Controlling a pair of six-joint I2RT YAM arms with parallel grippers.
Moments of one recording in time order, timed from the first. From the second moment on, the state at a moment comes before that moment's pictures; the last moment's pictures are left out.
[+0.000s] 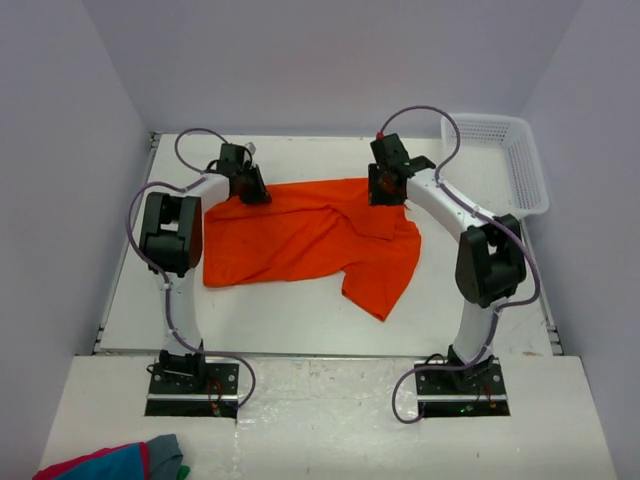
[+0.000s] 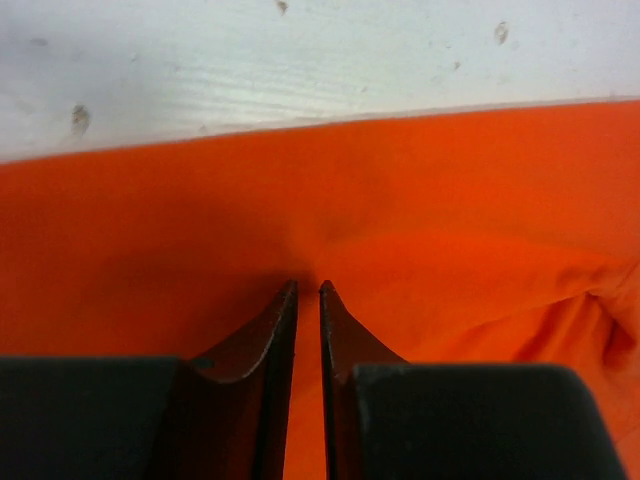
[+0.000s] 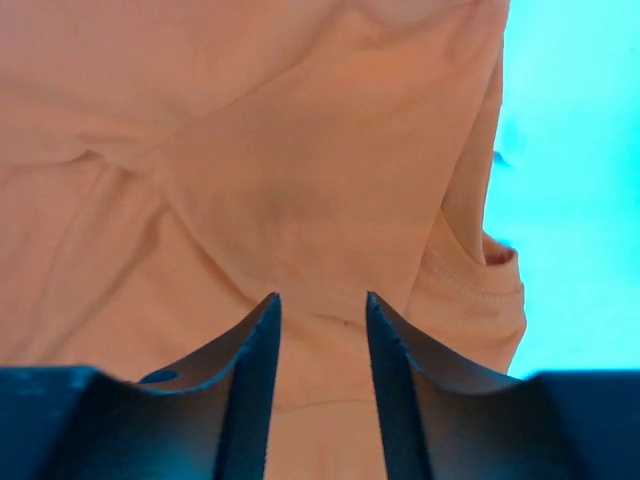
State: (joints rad) left arm -0.14 2.18 1.53 -0.24 0.31 -0.43; right arm 0.40 1.94 1.63 -0.70 0.19 0.34
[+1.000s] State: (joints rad) left arm -0.36 1.57 1.10 -0.36 -0.18 -0.49; right arm 0.82 1.19 0.64 -0.69 0.23 0.87
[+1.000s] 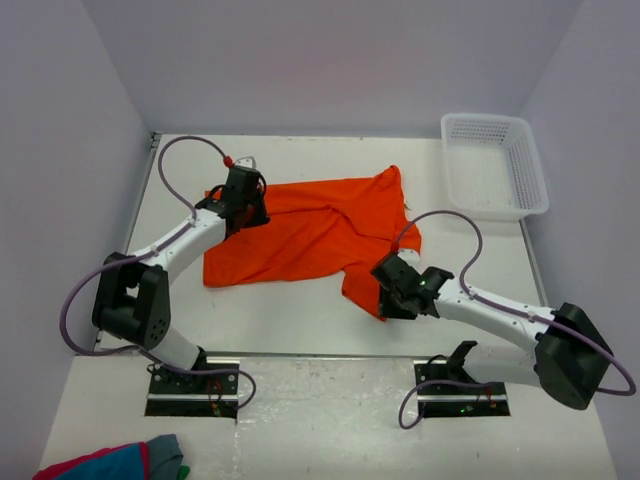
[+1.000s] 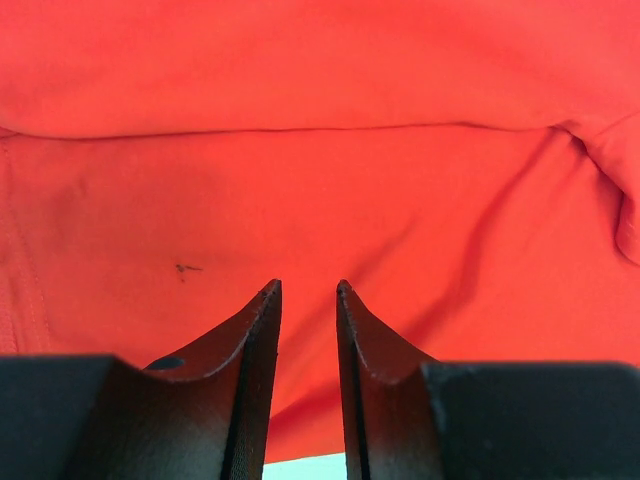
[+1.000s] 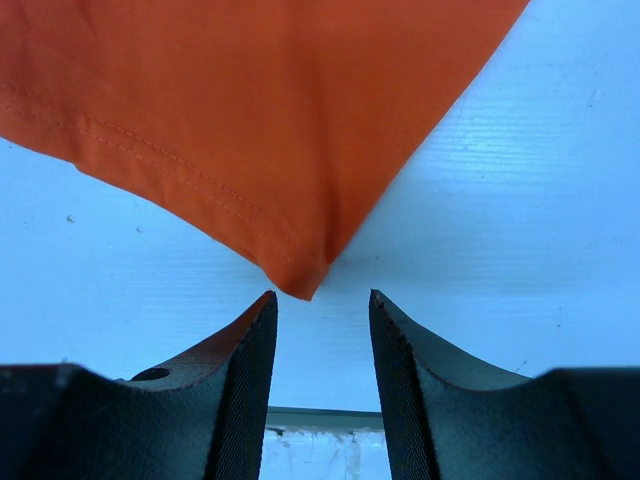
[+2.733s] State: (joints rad) left arm -0.31 1.34 0.92 -0.88 -0.53 -0.93; right arm 0.96 1.35 0.66 -0.63 0.32 0.98
